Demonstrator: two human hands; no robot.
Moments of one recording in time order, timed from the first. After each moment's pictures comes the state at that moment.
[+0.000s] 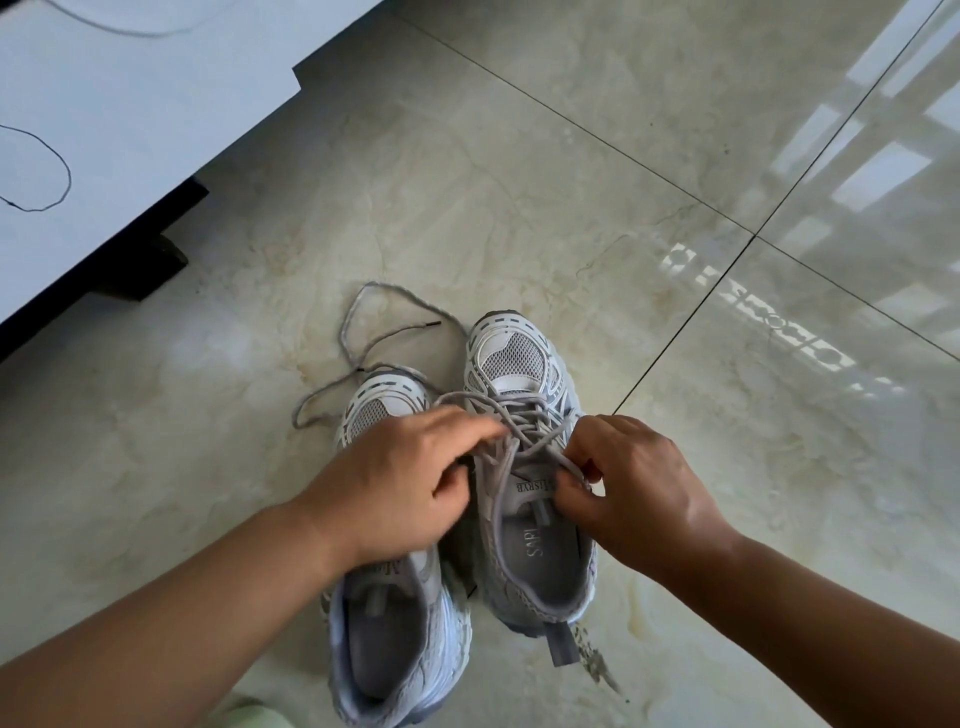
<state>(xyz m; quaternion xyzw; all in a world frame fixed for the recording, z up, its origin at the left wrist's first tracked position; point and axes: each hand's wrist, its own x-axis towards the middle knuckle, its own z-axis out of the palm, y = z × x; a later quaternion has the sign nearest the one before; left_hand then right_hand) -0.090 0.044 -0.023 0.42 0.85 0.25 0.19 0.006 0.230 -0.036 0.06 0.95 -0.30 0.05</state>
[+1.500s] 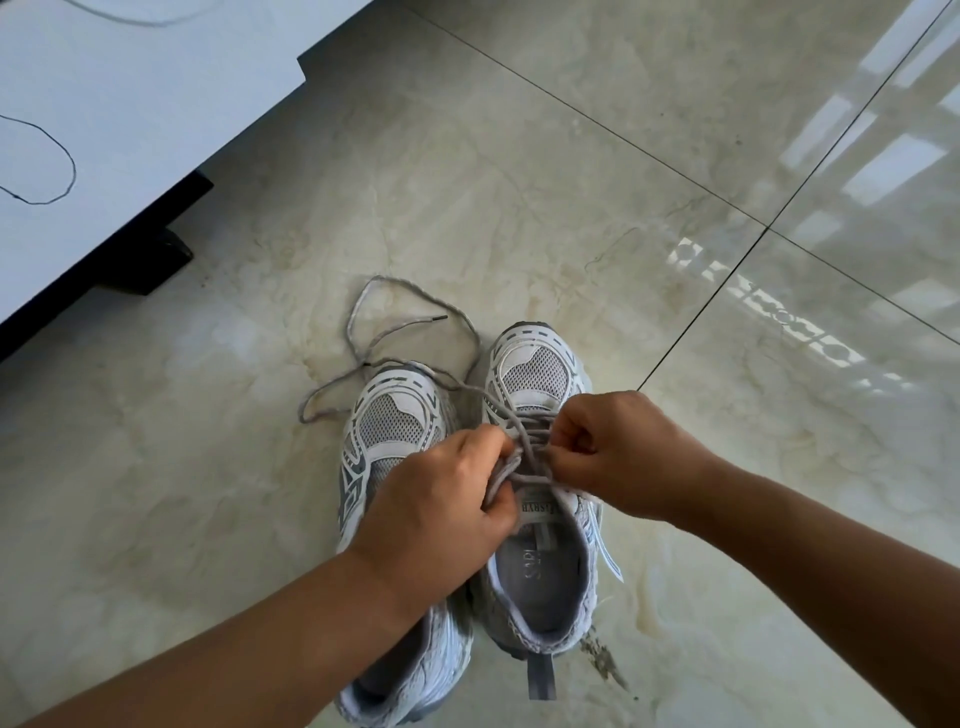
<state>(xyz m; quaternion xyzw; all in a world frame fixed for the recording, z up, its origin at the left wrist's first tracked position) -0.053 0.060 -0.027 0.30 0.90 0.26 0.15 -0.027 0.236 -0.026 0.07 0.91 -0.35 0.21</state>
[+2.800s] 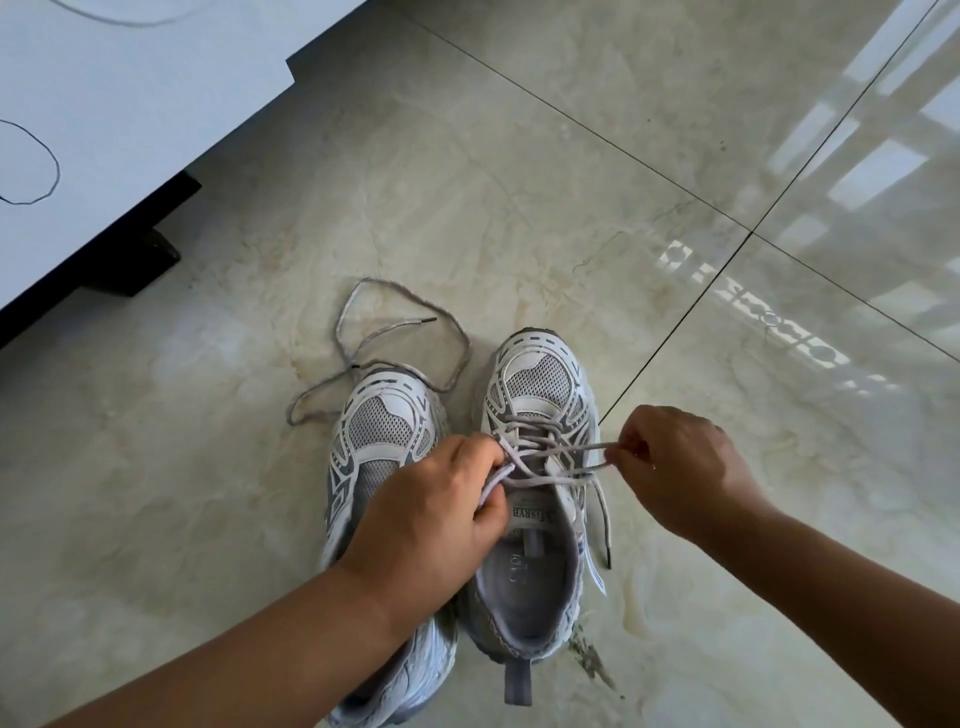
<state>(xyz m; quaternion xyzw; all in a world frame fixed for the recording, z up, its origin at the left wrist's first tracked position) -0.048 0.060 -0.032 0.33 0.90 0.26 0.11 0.008 0.264 -0.047 0.18 0.95 -0.21 0.12</state>
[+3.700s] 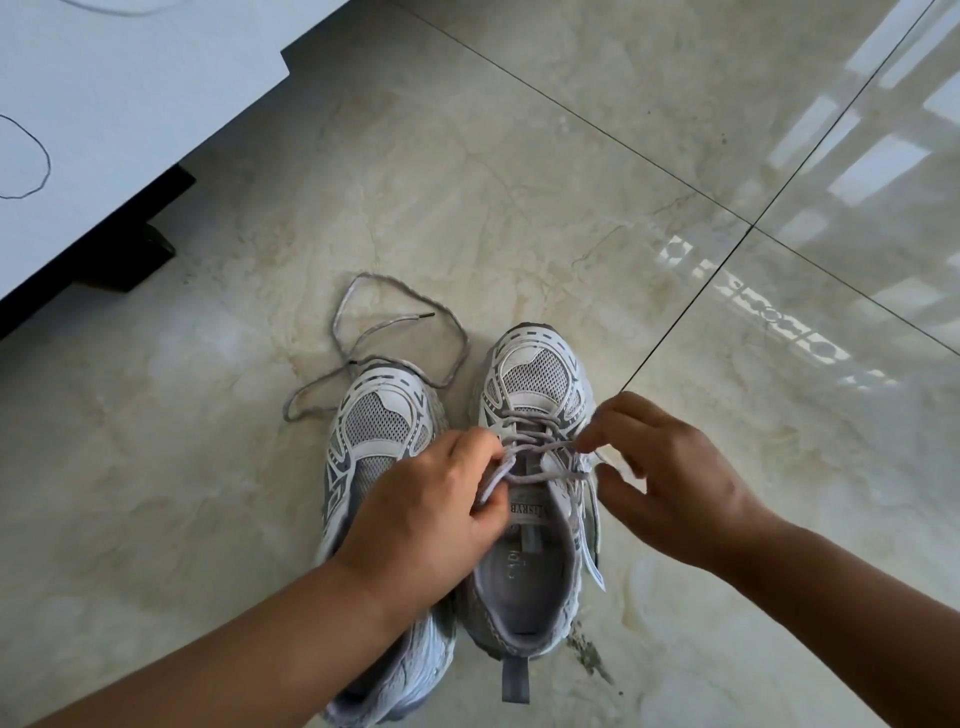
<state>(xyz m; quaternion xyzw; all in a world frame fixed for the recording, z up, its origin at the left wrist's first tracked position) -0.048 0.060 -0.032 0.33 0.90 0.28 0.11 0.016 0.261 -0.045 0.01 0.93 -0.36 0.04</state>
